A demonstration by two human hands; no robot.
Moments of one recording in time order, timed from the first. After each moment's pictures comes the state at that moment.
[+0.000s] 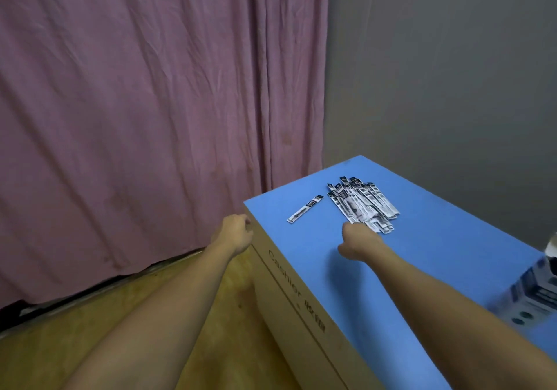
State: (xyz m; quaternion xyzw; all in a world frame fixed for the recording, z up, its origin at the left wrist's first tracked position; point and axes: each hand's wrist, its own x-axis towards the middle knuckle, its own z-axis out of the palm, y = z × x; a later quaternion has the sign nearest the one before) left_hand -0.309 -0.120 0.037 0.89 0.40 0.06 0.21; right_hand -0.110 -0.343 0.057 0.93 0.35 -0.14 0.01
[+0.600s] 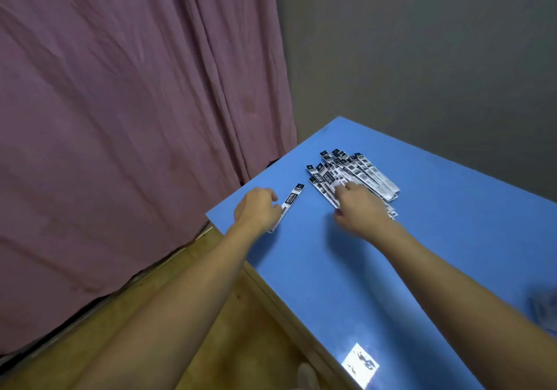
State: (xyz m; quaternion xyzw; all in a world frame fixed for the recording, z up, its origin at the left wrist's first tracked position) left_hand -0.119 -0.097 0.025 0.93 0.31 0.00 0.19; right_hand -0.005 -0.293 0.034 0.93 0.35 -0.05 -0.06
